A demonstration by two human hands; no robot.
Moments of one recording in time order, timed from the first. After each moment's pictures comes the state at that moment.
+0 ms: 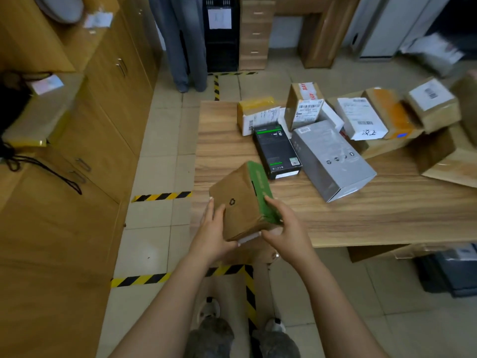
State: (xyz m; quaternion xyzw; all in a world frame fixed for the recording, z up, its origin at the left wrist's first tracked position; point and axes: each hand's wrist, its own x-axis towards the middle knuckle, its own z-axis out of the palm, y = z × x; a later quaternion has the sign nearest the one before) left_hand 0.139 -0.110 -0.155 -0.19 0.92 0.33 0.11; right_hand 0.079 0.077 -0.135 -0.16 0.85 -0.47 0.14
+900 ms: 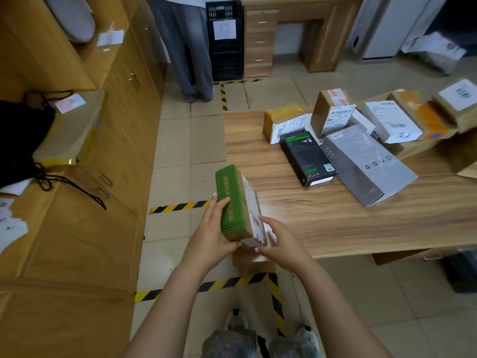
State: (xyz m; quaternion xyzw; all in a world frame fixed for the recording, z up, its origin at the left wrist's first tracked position) left_hand 0.173 -0.224 -0.122 -0.11 0.92 0.38 0.00; right_hand 0.104 -0.034 -0.152 -0.15 0.87 -0.39 0.26
